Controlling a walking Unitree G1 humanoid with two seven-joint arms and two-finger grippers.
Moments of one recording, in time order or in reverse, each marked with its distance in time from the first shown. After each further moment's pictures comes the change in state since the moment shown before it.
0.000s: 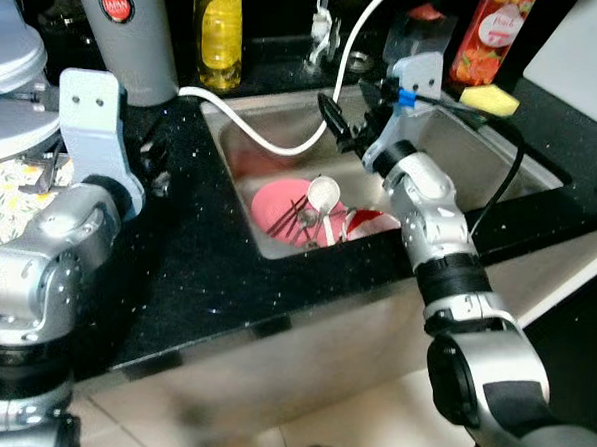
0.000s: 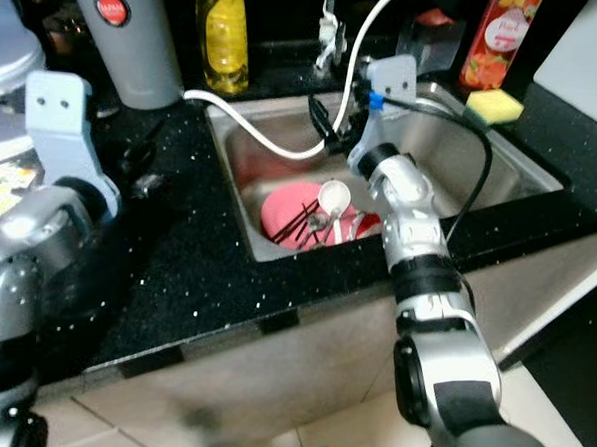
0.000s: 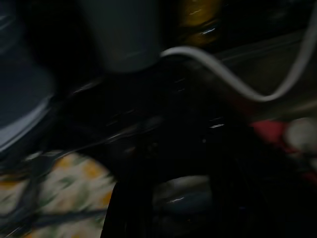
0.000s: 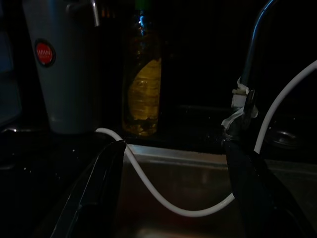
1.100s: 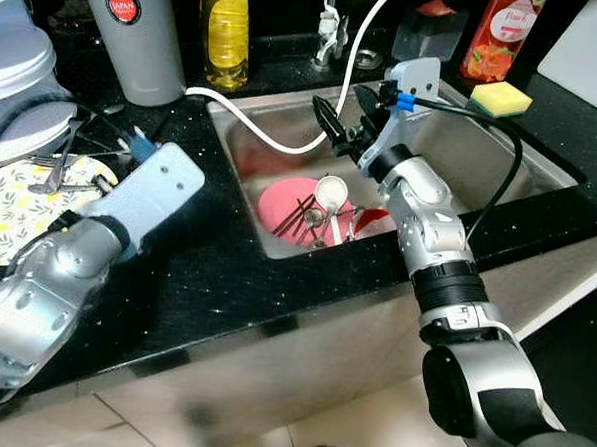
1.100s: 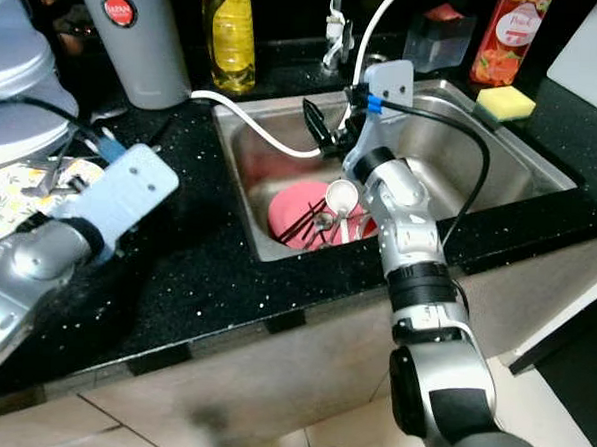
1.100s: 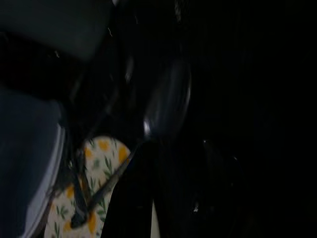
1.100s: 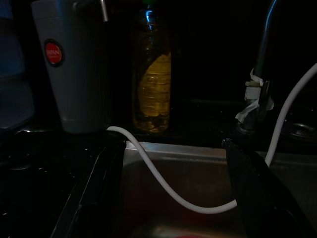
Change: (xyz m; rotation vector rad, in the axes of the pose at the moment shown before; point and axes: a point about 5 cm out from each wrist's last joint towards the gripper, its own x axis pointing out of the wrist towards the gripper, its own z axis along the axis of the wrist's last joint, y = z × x) left arm -0.014 -0.012 -0.042 0.786 0.214 -0.119; right arm -0.001 0.006 -0.003 0.038 0.019 0.003
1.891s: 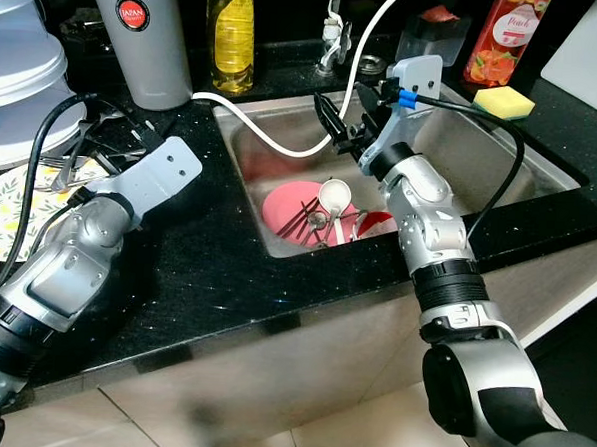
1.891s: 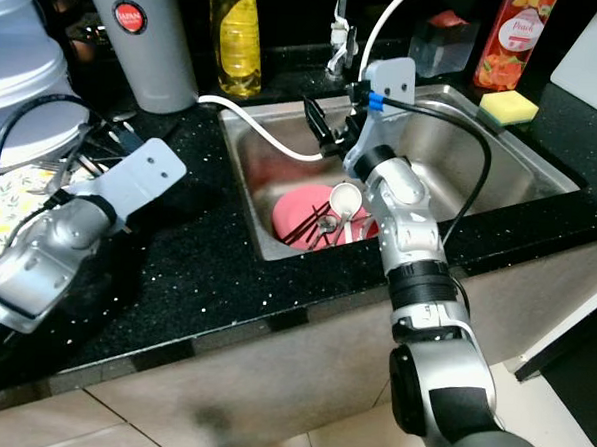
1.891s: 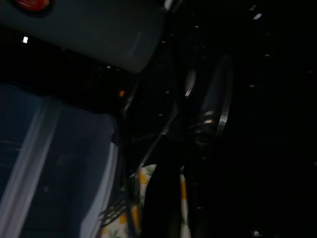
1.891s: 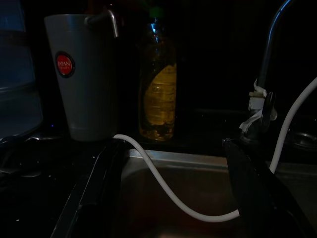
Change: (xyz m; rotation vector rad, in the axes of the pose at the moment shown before) left arm 0.048 0.019 -0.003 0.099 -0.008 0.138; right arm 0.000 -0.001 0.003 -0.003 -0.006 0.001
